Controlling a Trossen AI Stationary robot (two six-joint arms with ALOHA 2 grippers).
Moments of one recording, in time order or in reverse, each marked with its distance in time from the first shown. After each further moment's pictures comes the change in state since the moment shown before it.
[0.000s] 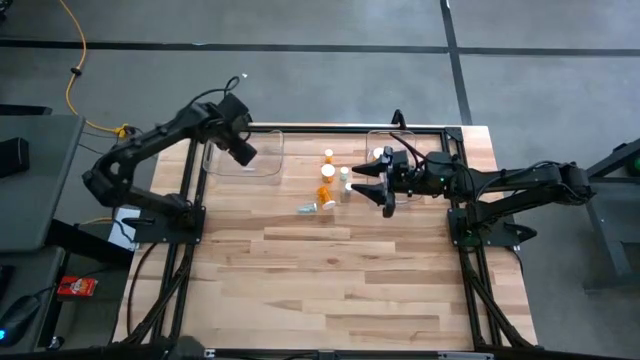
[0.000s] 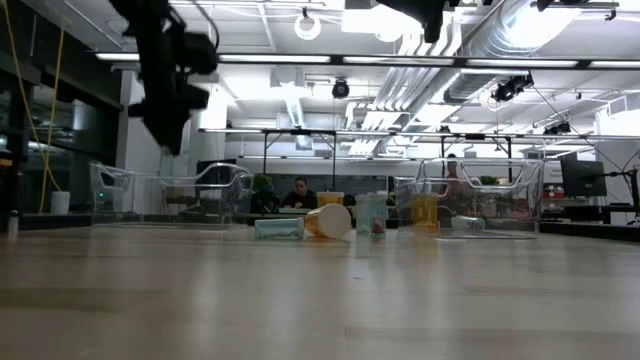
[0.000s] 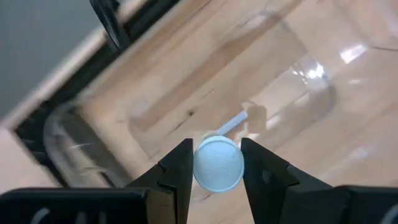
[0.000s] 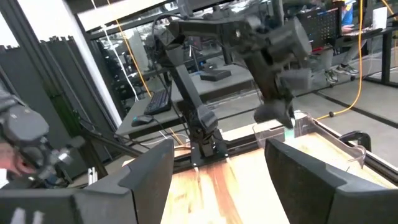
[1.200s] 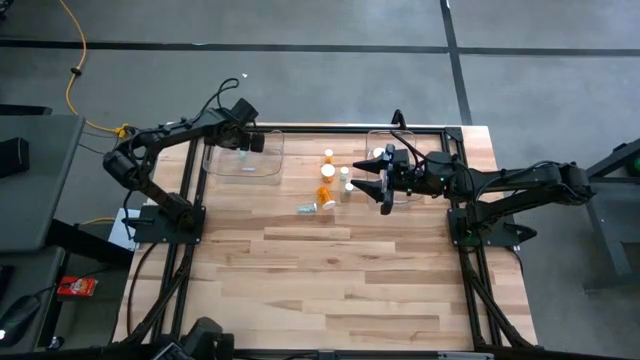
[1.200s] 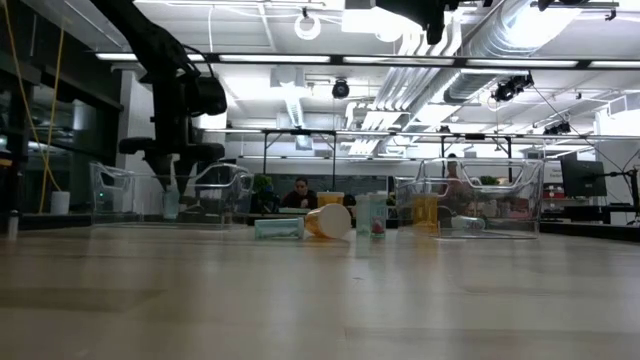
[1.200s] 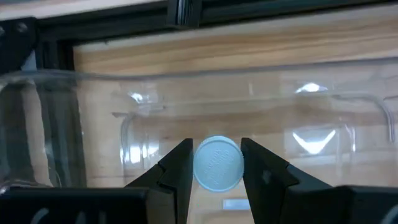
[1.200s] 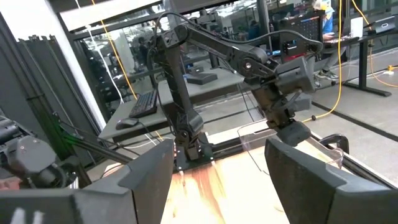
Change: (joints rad) left arm 0.049 0.202 -0.101 0.278 -0.138 -0.505; right arm -0.002 0.000 0.000 0.000 0.058 -0.026
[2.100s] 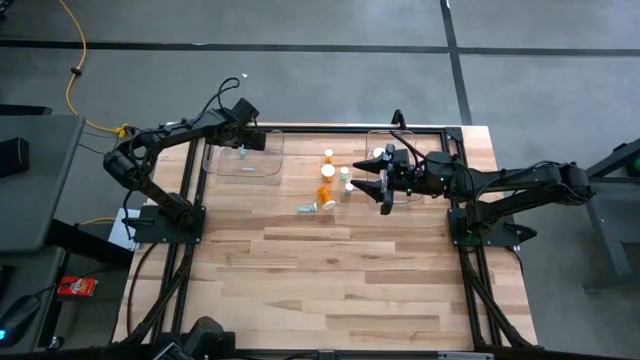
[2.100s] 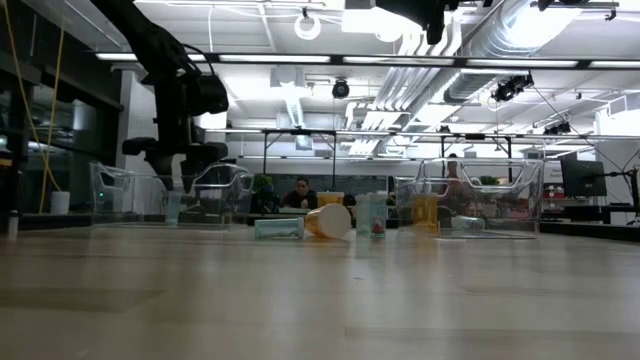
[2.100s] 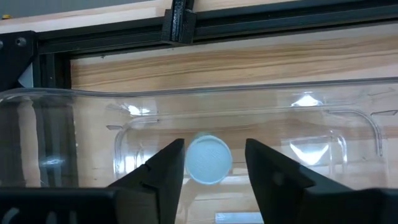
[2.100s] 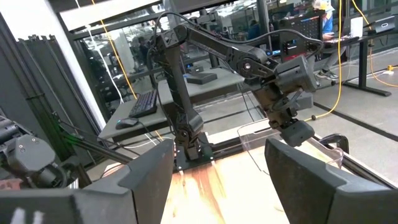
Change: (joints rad) left arm -0.005 0.000 -0.005 0.045 -0.012 -0.008; right arm 0.000 0.000 0.000 -0.001 0.000 0.000
